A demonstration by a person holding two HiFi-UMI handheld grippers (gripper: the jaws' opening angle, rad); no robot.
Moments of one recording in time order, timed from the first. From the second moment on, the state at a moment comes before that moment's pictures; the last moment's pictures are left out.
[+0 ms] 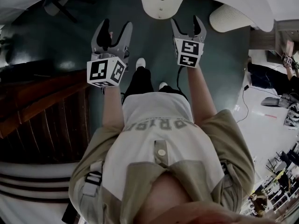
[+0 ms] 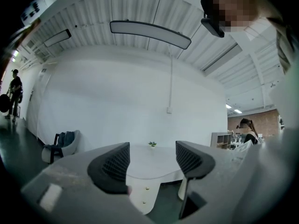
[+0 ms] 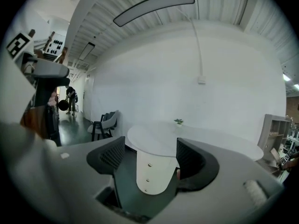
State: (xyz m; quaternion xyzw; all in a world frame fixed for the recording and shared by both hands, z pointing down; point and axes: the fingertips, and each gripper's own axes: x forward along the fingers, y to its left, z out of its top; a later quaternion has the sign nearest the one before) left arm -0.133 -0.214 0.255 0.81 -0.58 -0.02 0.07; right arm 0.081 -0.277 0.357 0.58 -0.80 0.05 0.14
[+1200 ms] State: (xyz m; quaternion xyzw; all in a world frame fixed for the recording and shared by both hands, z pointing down) left arm -0.162 -0.332 0.481 0.83 -0.56 -0.03 0.08; right arm 0.030 -0.441 0.628 0.63 -0.76 0.06 0.15
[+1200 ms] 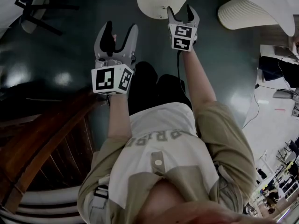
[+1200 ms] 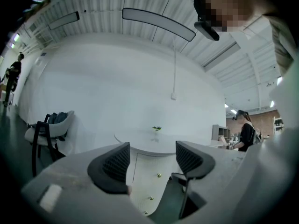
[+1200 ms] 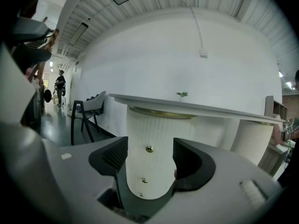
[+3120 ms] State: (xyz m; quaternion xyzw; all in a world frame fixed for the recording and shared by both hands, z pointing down) left arm -0.209 -0.363 0.600 0.80 -0.60 -0.06 0.07; right arm 0.018 -0.552 0.713 0.65 -0.75 0.07 0.12
